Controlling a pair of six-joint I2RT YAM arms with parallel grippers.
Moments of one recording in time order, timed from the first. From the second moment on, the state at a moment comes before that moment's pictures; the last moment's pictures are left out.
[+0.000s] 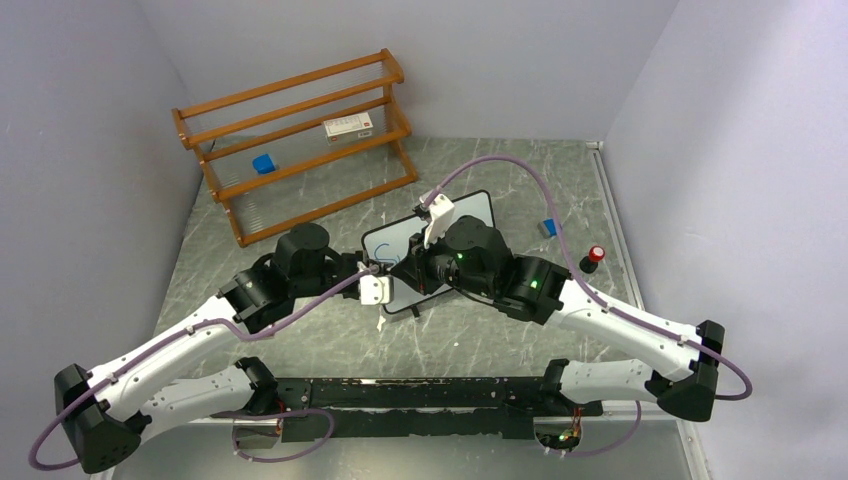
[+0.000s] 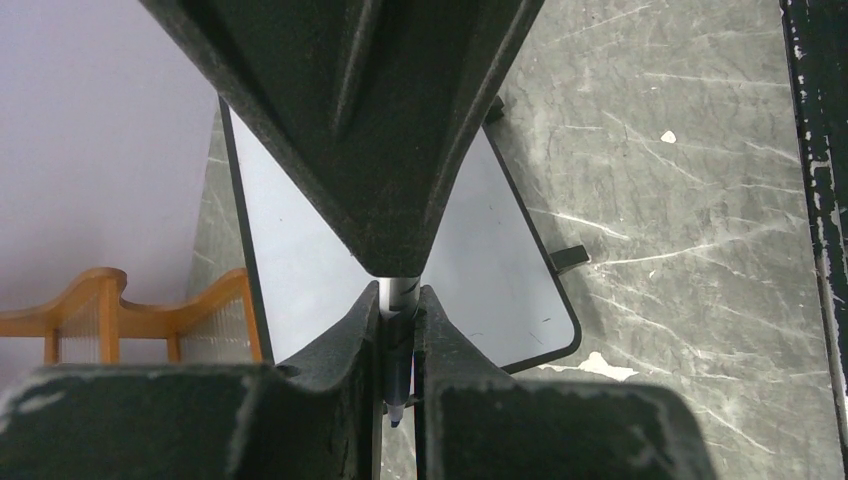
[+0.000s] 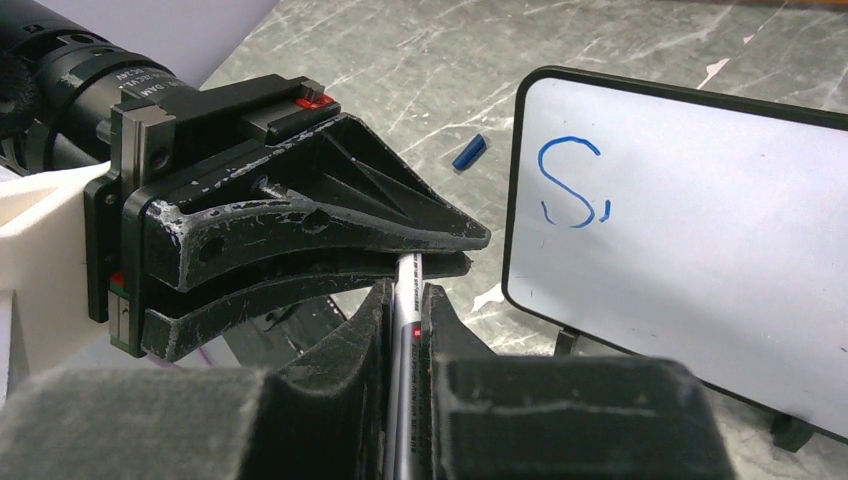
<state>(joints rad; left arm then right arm) -0.82 0.92 0.81 -0.29 0.39 0.78 1.09 1.13 1.13 -0.40 0.09 0.38</state>
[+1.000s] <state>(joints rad) -0.82 0.93 0.82 -0.31 0.38 0.82 1.08 1.15 1.15 -0.45 0.05 0.36</state>
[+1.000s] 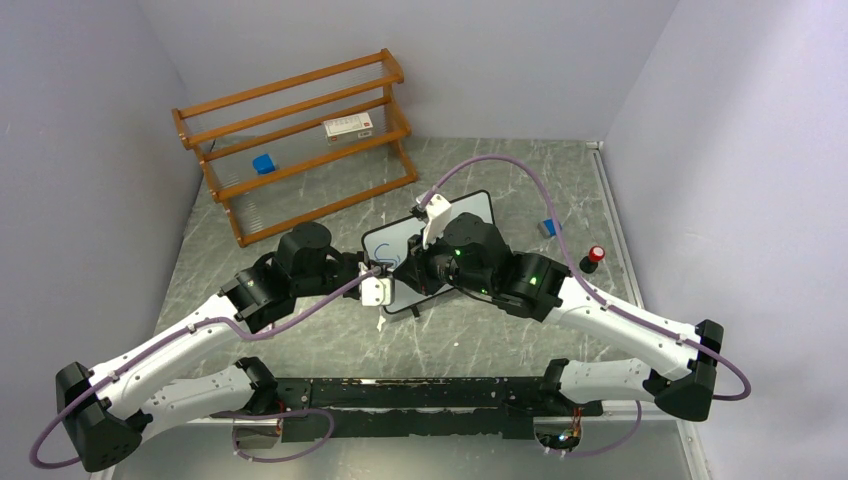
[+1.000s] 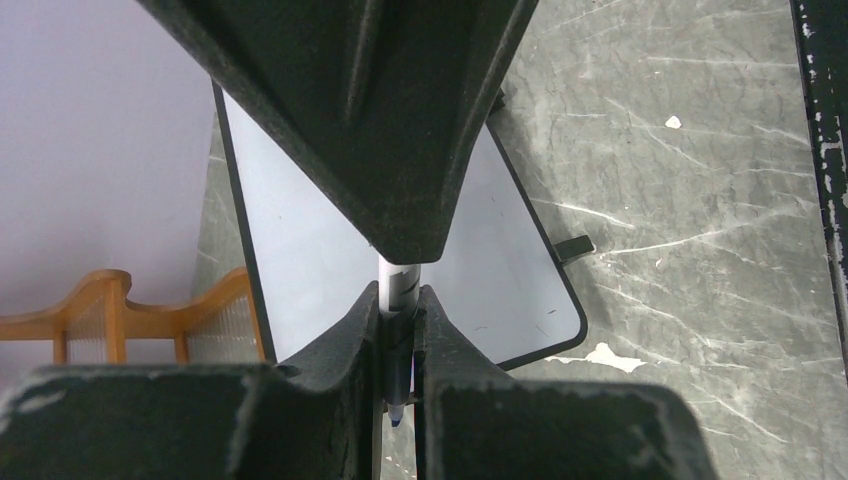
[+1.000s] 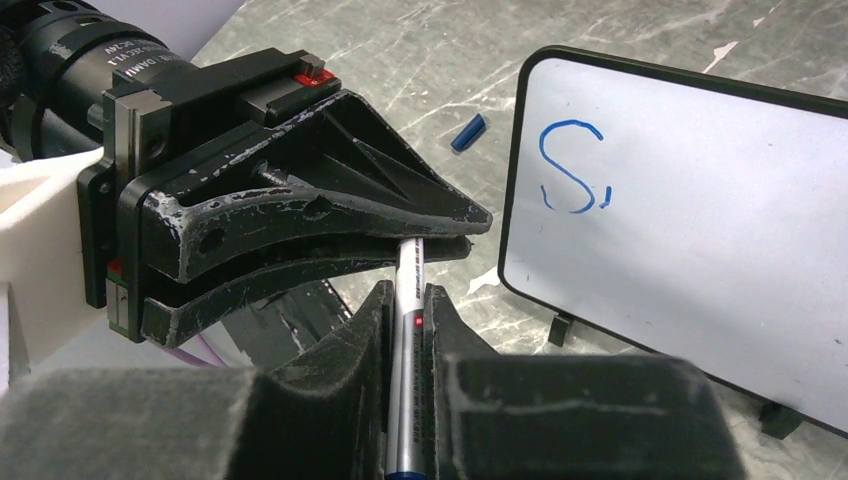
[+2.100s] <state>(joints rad) -0.41 1.10 0.79 -0.03 0.57 0.20 1.06 0.98 0.87 -0.28 0.34 0.20</state>
